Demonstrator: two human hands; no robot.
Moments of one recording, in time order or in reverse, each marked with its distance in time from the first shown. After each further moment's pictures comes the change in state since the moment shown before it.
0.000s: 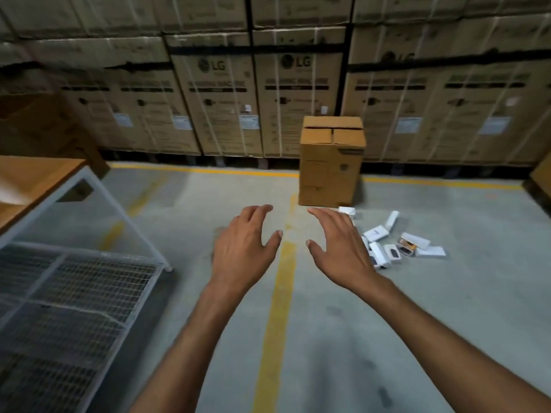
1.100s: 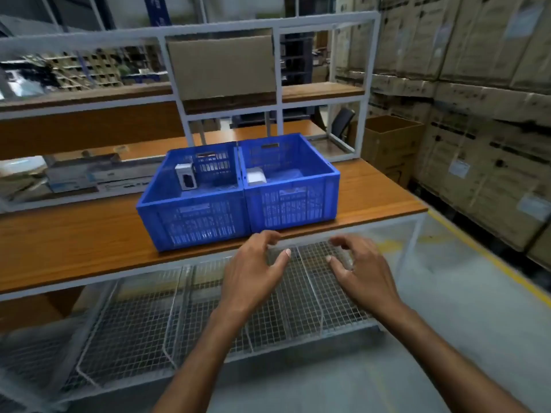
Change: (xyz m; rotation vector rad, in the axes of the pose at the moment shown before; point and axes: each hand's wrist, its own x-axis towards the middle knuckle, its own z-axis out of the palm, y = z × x) left_hand -0.144 -0.356 -0.257 0.159 0.536 -1.094; right_hand 0.156 -0.482 0.270 0.555 -0.485 -0.837
